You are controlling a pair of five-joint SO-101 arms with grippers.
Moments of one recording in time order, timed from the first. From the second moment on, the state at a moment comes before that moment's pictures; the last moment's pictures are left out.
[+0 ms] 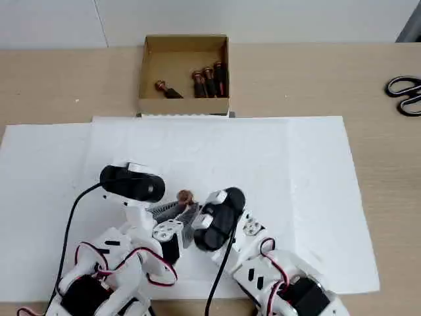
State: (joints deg) left arm 33.1 -92.1 67.1 69.8 31.1; right arm -45.0 -103.5 80.0 61.6 5.8
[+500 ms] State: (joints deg) left arm 30.4 -92.2 63.5 74.9 25.5; right arm -44.6 -103.5 80.0 61.3 5.8
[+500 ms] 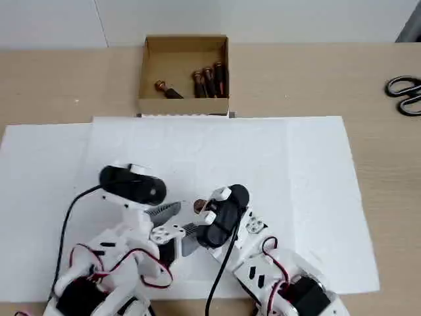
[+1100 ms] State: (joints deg) left arm 6.3 -92.4 59.5 75.6 9.6; right arm -26.0 -103.5 77.7 59.6 5.8
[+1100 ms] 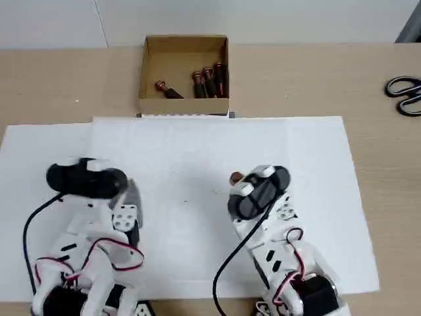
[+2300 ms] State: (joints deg) left arm 2.6 -92.0 93.1 49.2 8.9; right arm -17.8 -24.3 19.0 30.4 -4.0
